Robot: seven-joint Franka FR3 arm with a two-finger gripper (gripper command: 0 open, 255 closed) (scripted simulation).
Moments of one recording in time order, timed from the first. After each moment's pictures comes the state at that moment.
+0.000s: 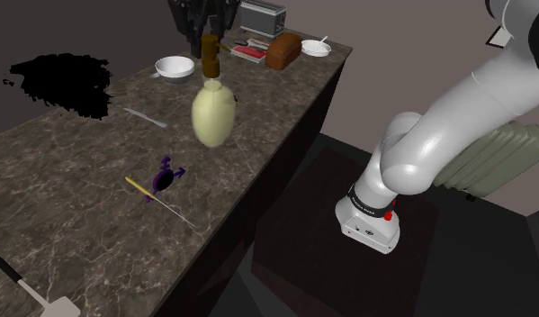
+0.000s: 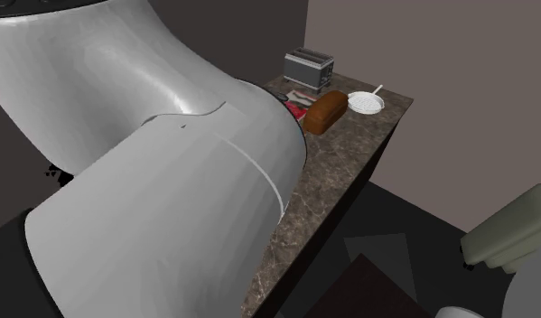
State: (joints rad) arm 0.23 -0.32 0.25 -1.85 0.06 1.70 0.46
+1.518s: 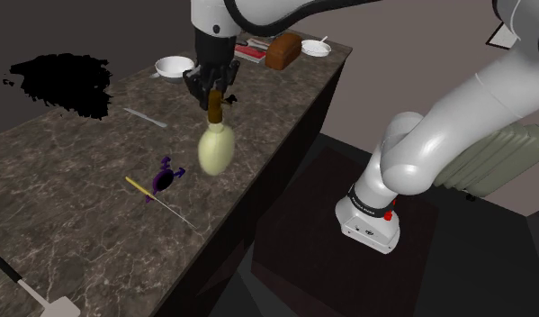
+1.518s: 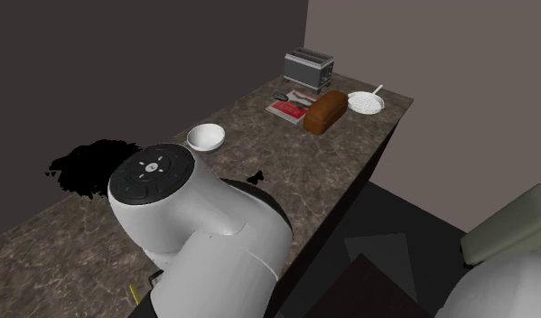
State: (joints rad) arm 0.24 -0.35 0.26 -2.19 0.08 2.01 0.45
